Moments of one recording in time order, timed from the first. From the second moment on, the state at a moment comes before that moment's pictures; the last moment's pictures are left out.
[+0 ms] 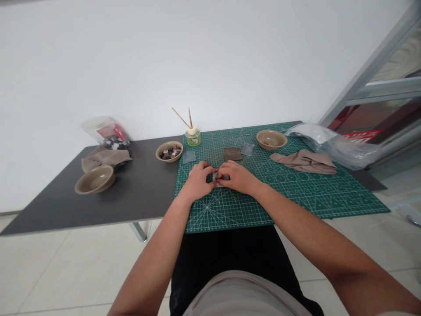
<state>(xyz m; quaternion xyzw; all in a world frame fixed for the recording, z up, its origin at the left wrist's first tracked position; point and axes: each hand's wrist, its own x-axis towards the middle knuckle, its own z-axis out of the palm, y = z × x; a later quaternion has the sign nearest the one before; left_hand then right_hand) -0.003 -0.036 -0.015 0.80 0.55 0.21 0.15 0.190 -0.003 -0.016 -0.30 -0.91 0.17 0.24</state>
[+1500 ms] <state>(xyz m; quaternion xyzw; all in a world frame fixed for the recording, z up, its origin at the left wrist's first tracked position) -0.004 -0.036 -0.015 0.80 0.55 0.20 0.15 0.191 -0.002 -0.017 -0.35 -0.89 0.13 0.25</state>
